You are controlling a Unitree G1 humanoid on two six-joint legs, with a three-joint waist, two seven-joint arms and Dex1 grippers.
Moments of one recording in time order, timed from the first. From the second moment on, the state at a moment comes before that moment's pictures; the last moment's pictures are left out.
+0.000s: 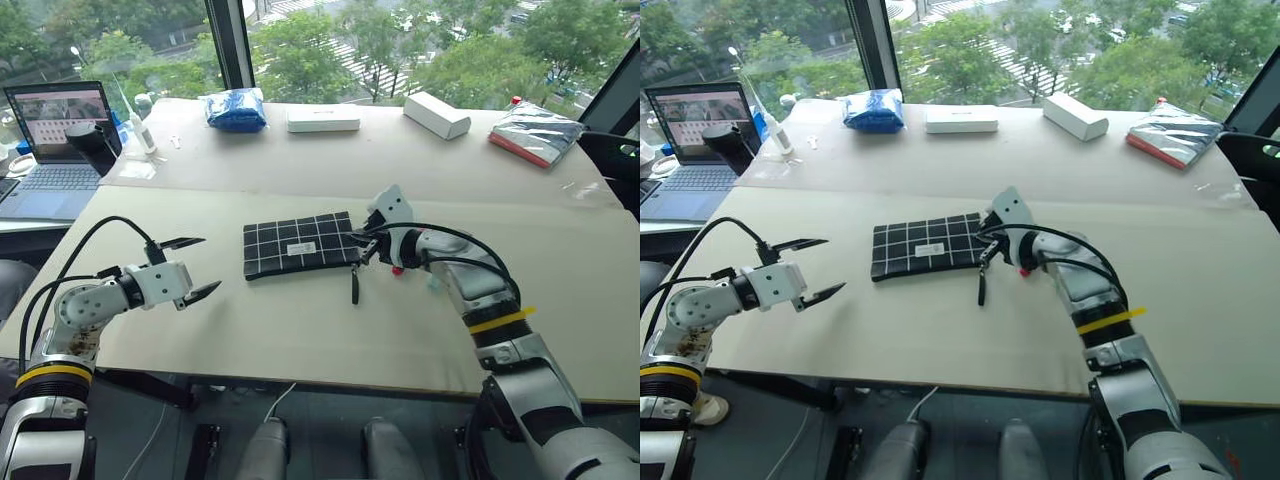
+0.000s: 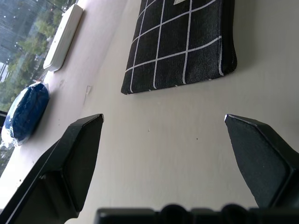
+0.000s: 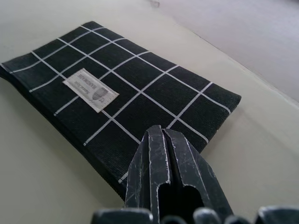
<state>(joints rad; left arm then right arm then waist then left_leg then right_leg) -0.42 0.78 0.03 0.61 0.10 -0.72 -0.82 -0.82 -0.36 0.25 0.36 0.08 0.51 0.67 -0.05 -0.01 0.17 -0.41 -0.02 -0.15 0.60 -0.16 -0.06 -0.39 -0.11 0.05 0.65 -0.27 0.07</state>
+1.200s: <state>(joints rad) -0.74 0.74 -0.24 1.05 0.47 -1.04 -0.43 -0.77 -0.35 0.36 0.35 -0.10 0.41 0.76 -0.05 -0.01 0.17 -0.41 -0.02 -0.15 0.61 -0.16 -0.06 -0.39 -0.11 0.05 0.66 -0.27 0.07</state>
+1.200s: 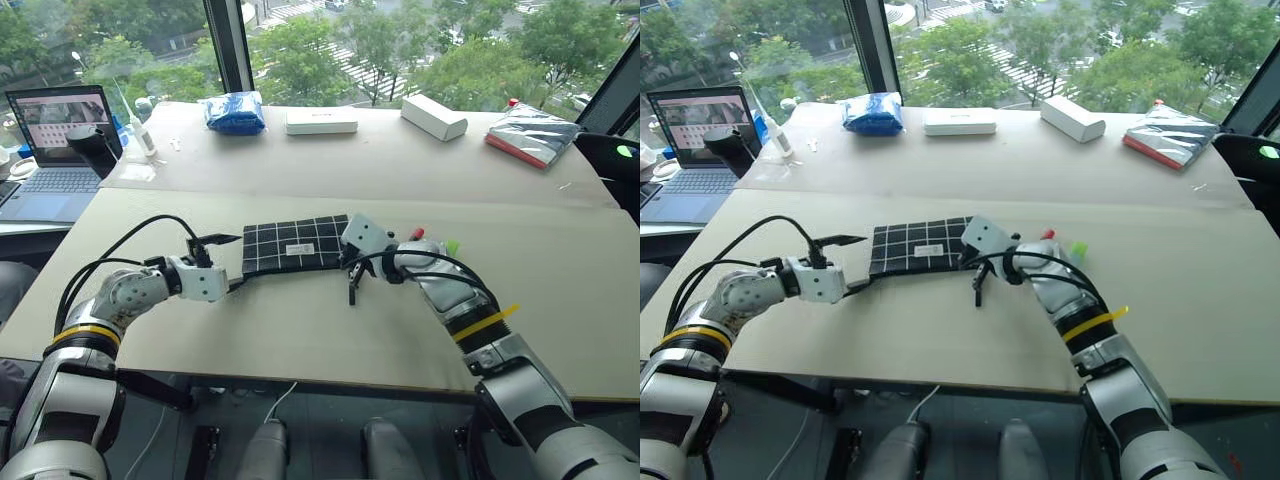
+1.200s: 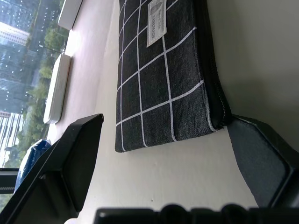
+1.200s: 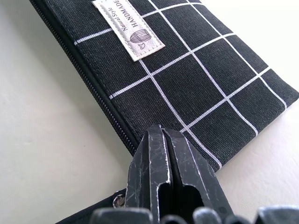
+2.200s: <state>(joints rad) -0.79 0.66 -0.28 1.18 0.41 -1.10 -0.42 -0.75 -0.33 0.29 0.34 -0.06 0.43 0.74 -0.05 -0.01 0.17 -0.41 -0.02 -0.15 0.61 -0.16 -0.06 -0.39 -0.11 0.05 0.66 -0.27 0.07</state>
